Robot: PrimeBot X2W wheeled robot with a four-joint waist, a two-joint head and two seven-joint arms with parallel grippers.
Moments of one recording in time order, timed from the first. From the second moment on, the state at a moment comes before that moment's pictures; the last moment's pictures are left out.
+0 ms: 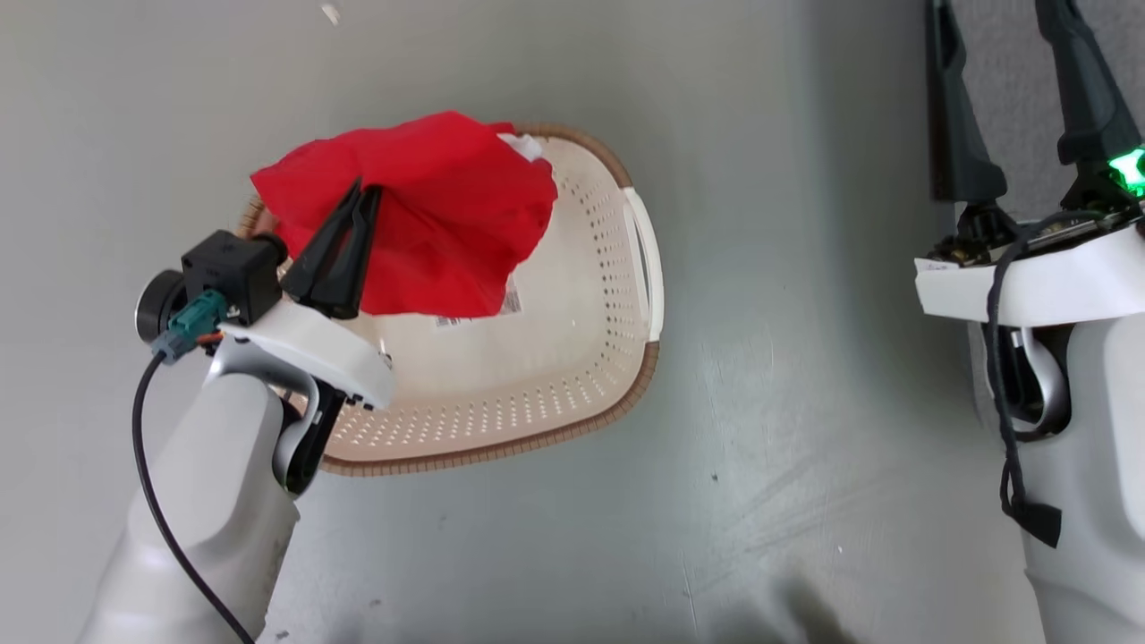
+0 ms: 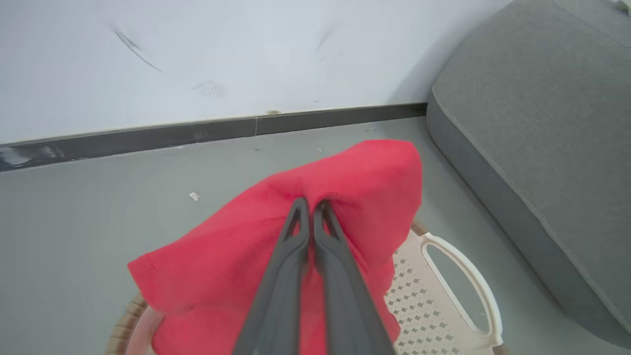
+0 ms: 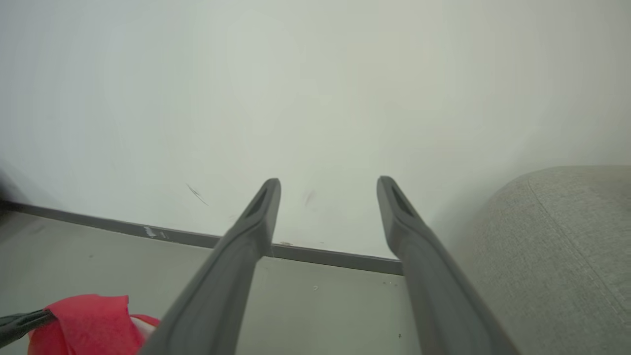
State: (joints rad) left arm -0.68 0.12 -0.32 0.51 -0.41 -0.13 -0.25; right arm -0.55 -0.05 -0.01 -0.09 0.03 0.13 -0.26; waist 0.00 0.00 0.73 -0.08
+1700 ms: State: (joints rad) left arm -0.18 0.12 -0.32 0.22 -0.44 -0.12 -0.22; right arm -0.18 -0.09 0.30 0.10 0.05 0.13 -0.26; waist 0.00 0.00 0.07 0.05
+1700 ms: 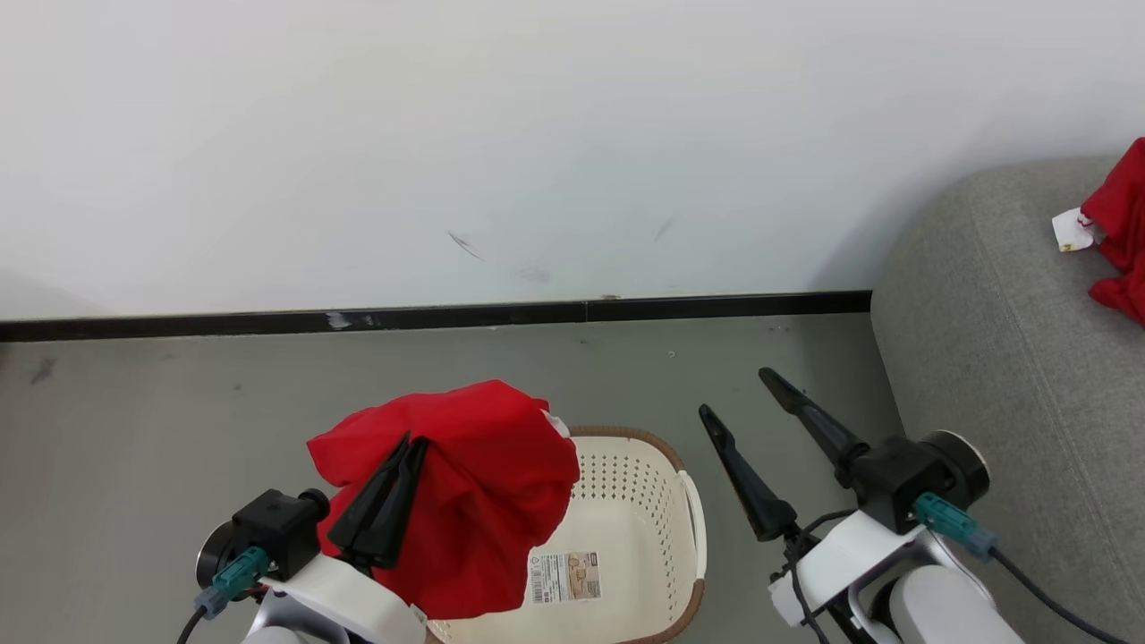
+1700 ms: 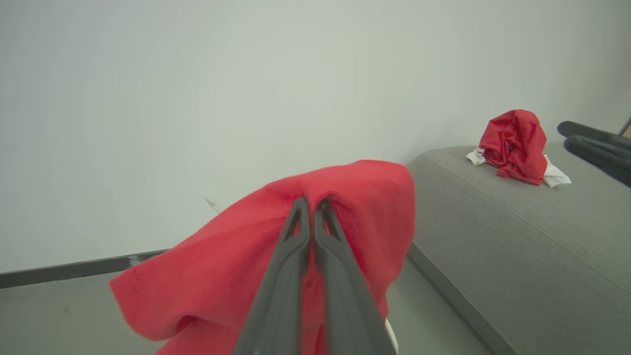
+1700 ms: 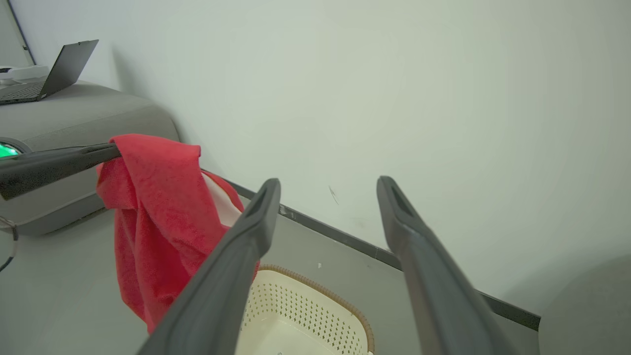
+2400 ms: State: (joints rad) left arm -0.11 0.14 -0.41 0.01 -0.42 -0.12 -0.12; right arm -0.26 -0.17 0.66 0.15 0.07 0.13 -0.26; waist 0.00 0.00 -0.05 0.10
